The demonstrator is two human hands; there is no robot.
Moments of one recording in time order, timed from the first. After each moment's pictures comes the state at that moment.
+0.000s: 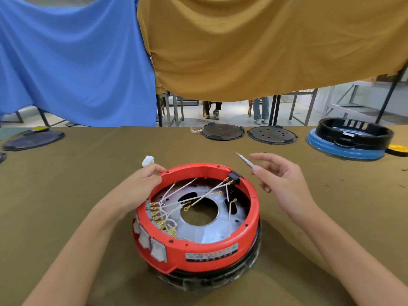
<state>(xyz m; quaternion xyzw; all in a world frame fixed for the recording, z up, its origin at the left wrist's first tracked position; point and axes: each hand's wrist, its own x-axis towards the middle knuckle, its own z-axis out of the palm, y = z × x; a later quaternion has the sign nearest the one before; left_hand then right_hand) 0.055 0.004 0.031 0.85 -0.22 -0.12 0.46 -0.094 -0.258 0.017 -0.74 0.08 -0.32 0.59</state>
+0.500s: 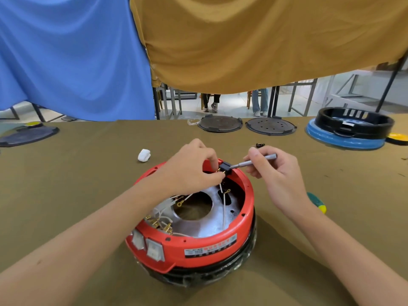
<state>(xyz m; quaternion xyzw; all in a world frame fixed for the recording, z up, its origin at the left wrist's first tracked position) 0.025 -0.079 0.052 0.85 -0.46 0.02 0.24 -0.091 -0.248 0.011 -0.73 0.03 -0.39 0.56</state>
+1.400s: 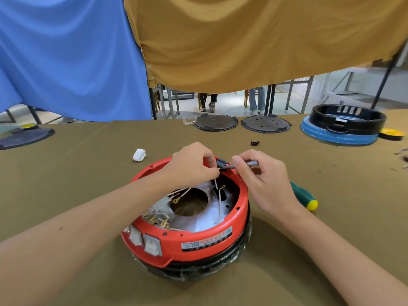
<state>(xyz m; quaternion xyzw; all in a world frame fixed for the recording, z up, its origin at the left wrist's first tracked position) 0.023 -0.103 0.050 0.87 -0.43 0.01 0.25 -0.095 -0.246 0.001 -0.84 0.02 -0.41 0.36</state>
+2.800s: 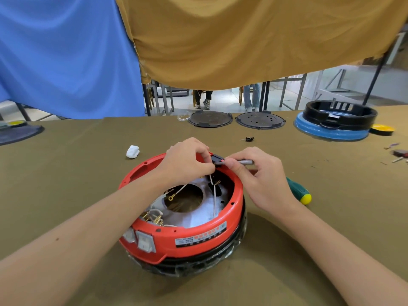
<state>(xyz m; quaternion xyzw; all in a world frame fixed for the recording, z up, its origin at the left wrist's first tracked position) 0.029 -0.103 0.041 0.86 -0.42 0.01 0.30 -0.099 -0.247 -0.001 -0.84 0.00 -0.42 0.35</state>
